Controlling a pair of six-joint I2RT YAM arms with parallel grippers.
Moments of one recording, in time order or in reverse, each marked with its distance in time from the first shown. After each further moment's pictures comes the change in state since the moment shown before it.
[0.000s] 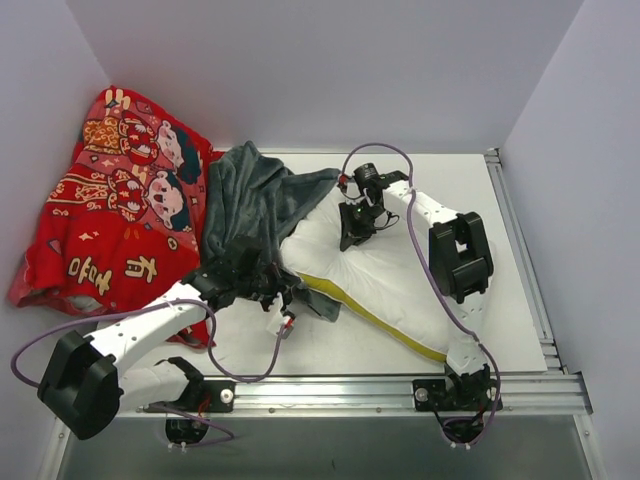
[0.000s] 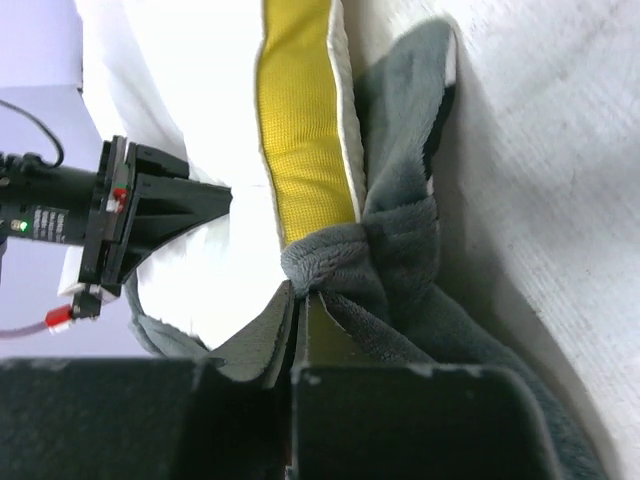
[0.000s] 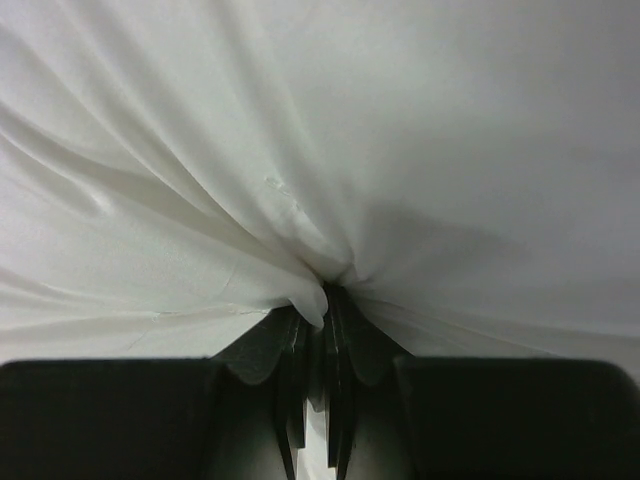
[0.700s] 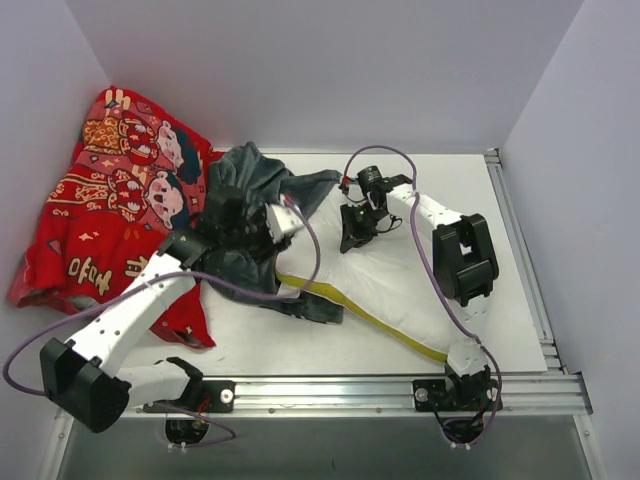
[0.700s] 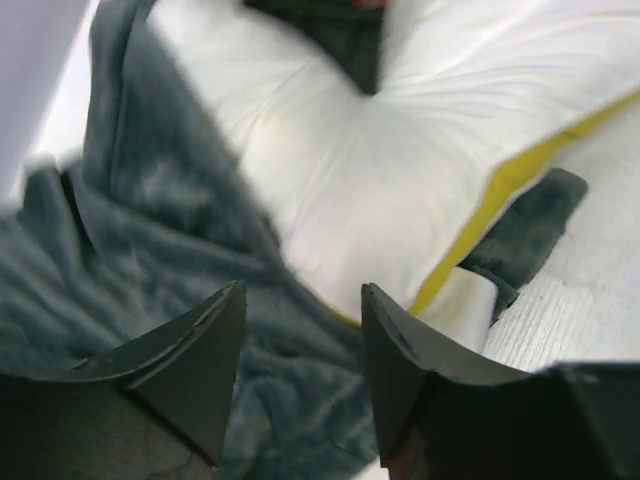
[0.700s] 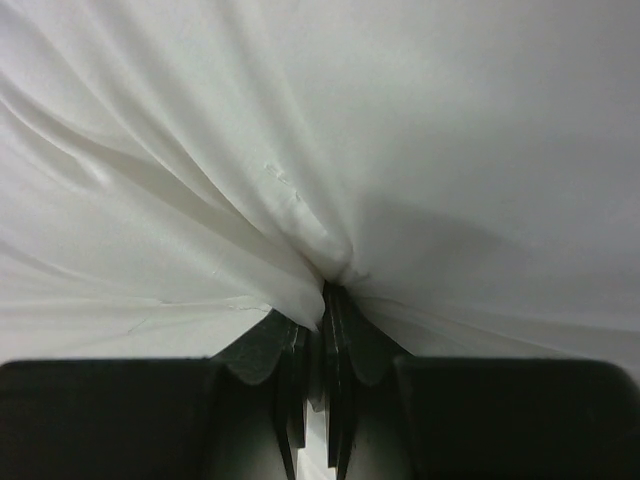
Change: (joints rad) left arm 0.057 0.014 0.390 -0.162 -0.206 -1.066; right arm -0.003 -0.043 -0.071 0.047 -0.038 -0.012
